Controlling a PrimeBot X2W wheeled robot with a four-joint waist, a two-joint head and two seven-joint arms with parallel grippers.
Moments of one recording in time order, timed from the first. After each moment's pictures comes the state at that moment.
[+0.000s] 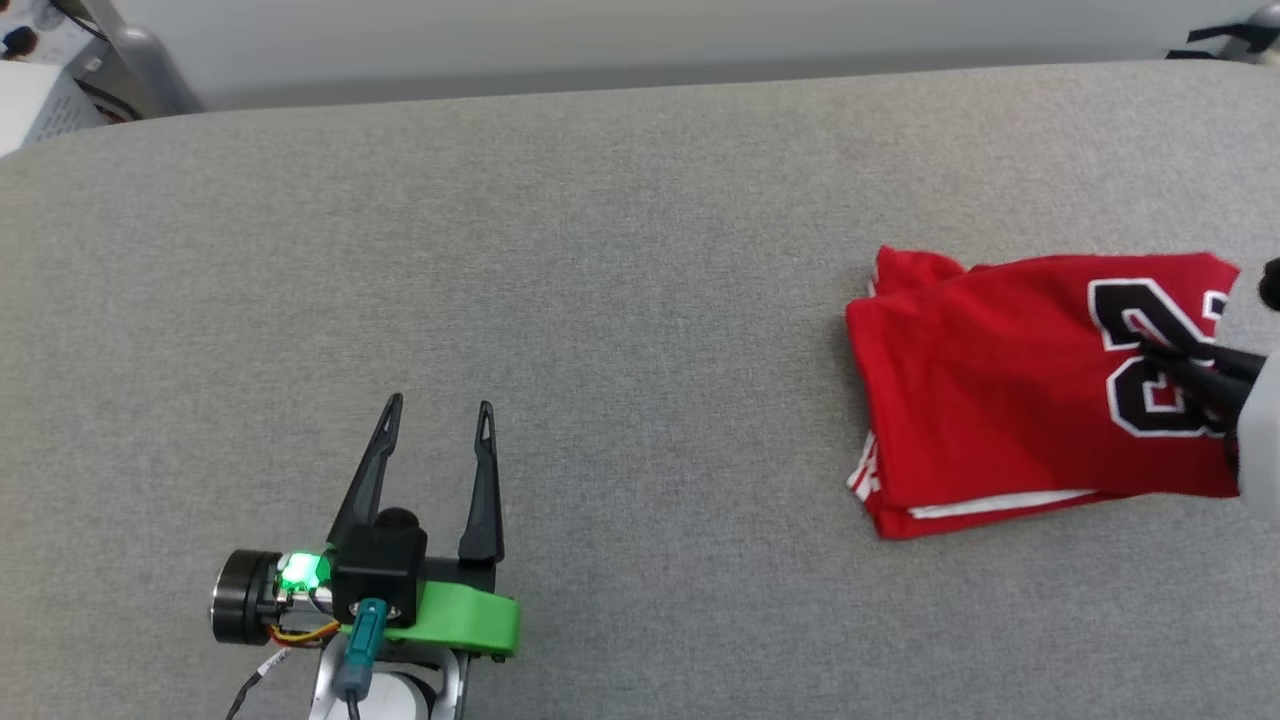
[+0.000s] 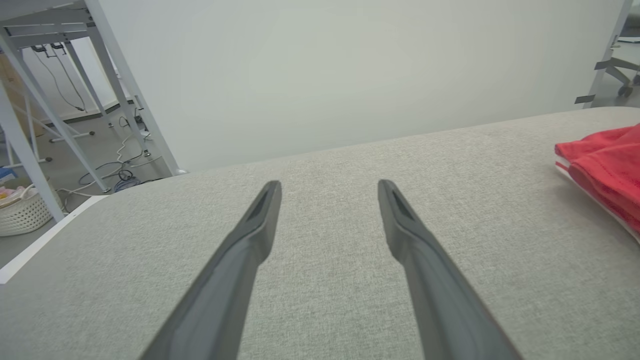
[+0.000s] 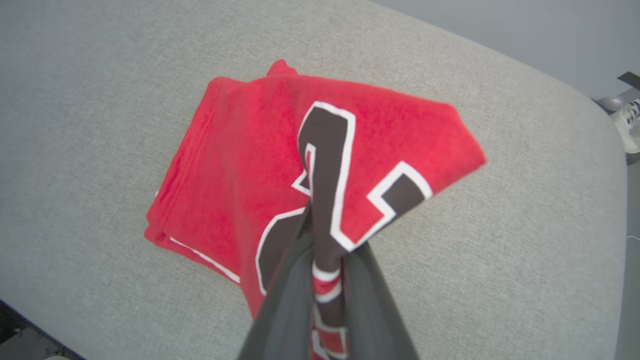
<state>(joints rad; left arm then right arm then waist) -0.05 0.13 -0.22 0.00 -0.02 0.16 -0.26 -0.44 -0.91 0.50 -0.04 0.89 0.13 0.48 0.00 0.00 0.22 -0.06</state>
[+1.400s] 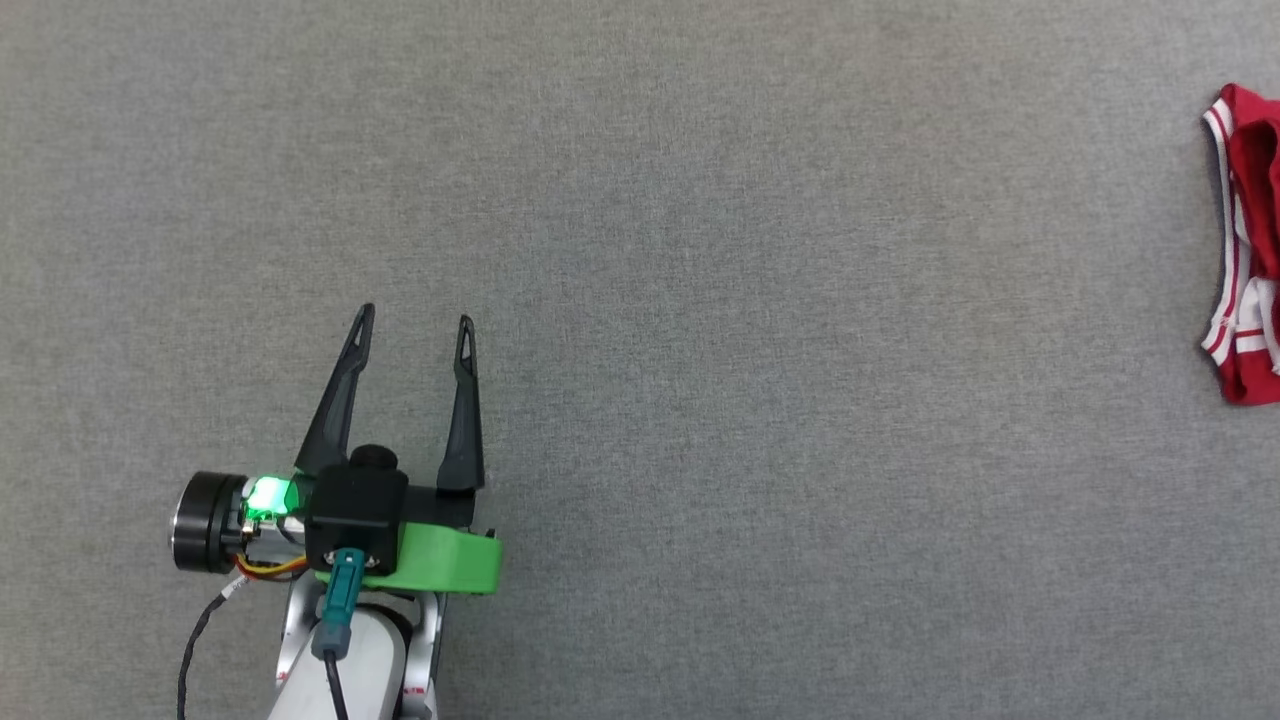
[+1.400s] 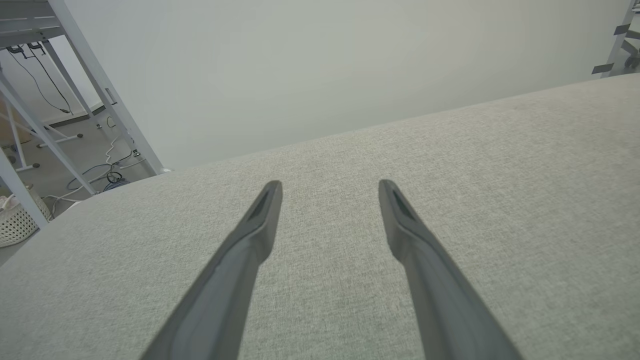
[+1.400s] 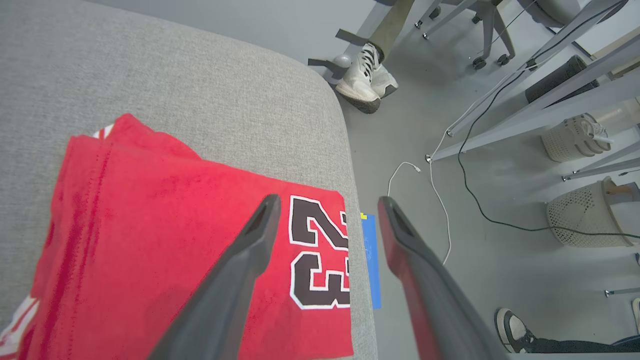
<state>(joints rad) -0.16 0.19 -0.25 -0.05 -0.01 0.19 -0.26 -0.73 -0.91 0.23 0.60 0.50 0.13 0.23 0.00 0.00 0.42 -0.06</state>
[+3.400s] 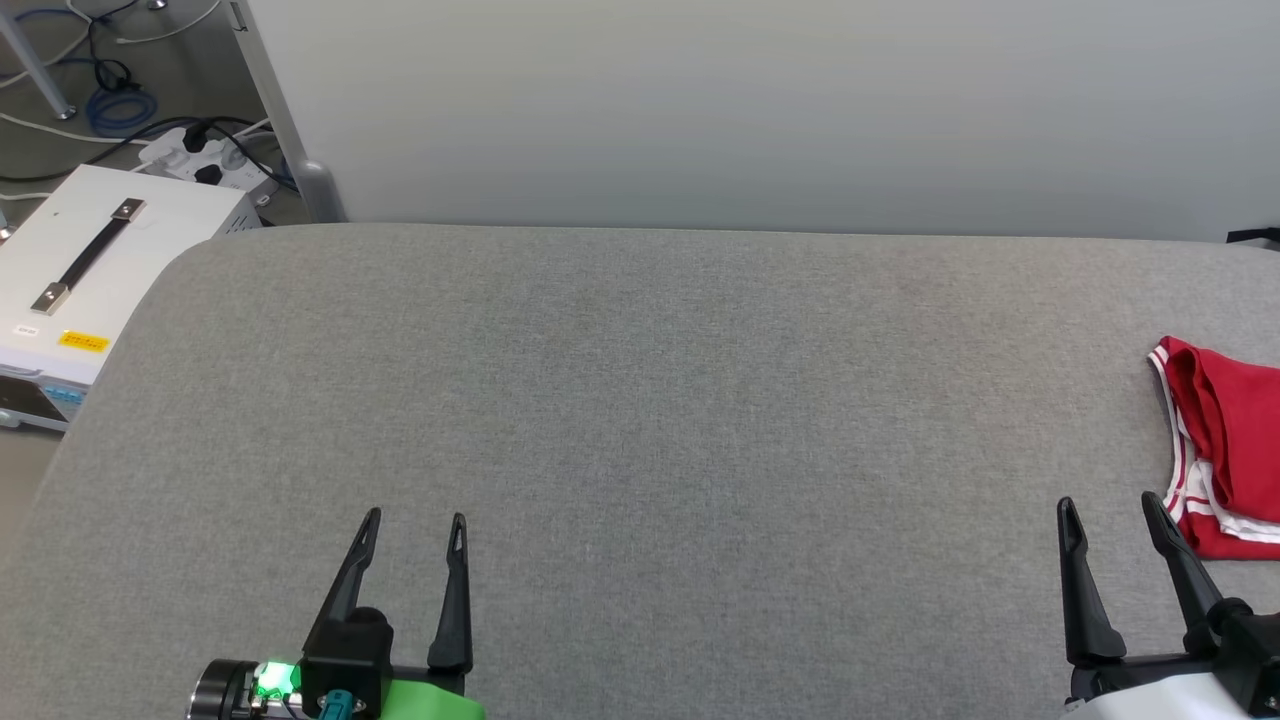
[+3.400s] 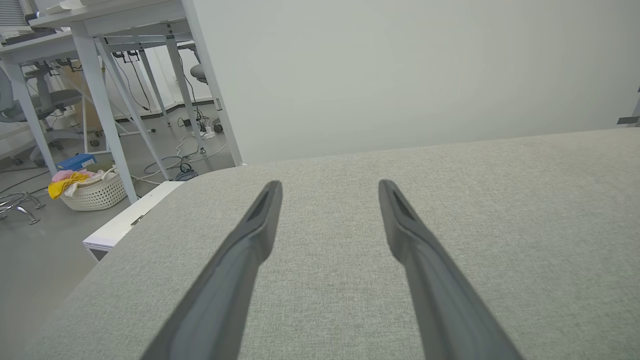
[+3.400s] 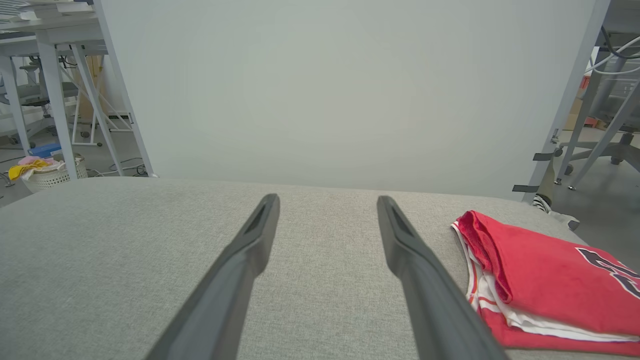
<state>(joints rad) 0.12 0.15 -0.17 0.00 -0.05 0.10 -0.26 0.18 -0.09 -0.06 -0.10 0.13 0.13 -0.26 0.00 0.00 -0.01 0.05</state>
